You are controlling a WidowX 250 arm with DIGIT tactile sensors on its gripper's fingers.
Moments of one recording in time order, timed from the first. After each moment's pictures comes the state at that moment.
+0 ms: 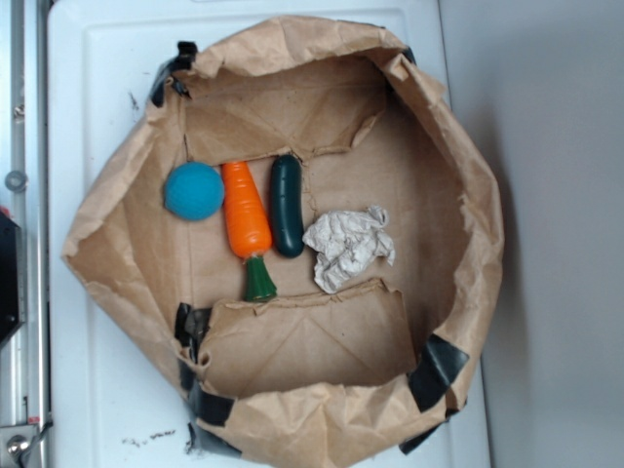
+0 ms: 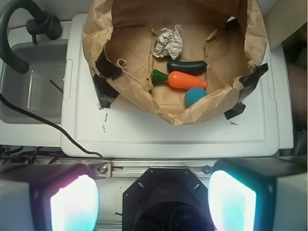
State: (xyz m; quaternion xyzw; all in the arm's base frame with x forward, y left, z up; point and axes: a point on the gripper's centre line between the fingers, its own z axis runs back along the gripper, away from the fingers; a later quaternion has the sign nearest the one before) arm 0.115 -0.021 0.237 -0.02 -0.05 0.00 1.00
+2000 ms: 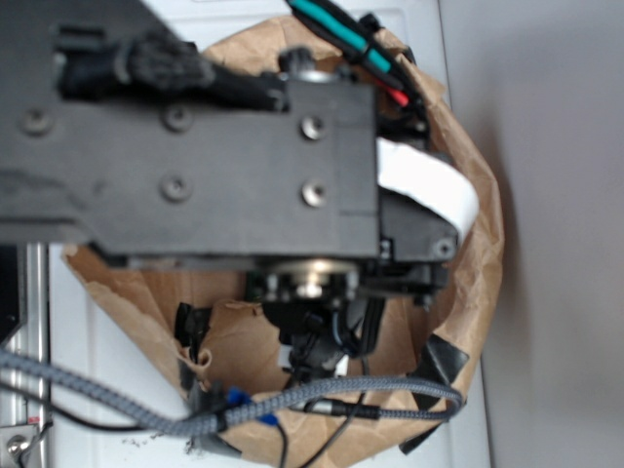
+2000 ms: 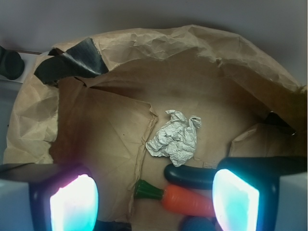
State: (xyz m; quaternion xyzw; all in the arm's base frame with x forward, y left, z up) arm 0.278 -0.015 0.148 -0.01 -0.06 -0.09 0.99
